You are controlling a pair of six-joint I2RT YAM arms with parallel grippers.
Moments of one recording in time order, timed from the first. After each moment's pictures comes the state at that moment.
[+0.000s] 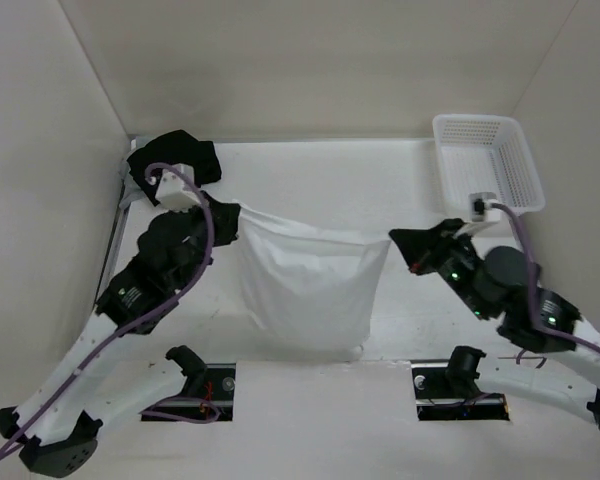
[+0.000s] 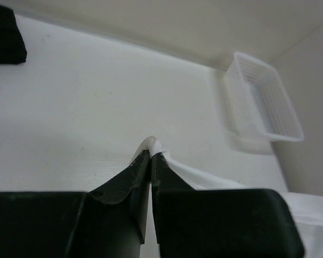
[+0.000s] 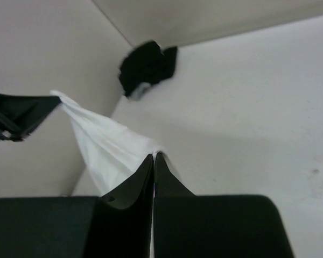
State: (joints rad) left arm -0.70 0.77 1.12 -0.49 -0.44 -0.58; right arm 1.07 0.65 1.05 -0.43 0.56 0.62
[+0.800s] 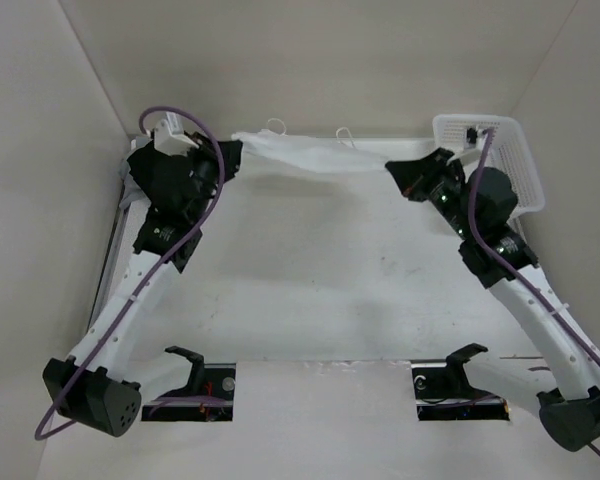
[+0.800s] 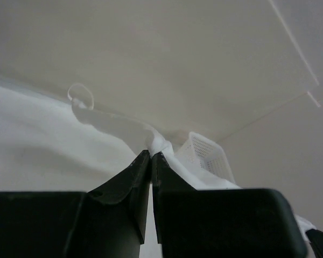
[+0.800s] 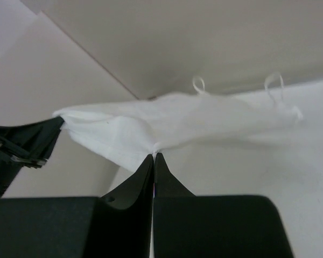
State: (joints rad) left arm -0.33 1.14 1.22 0.00 -0.13 -0.75; right arm 0.42 1.06 1.23 -0.09 -0.03 0.65
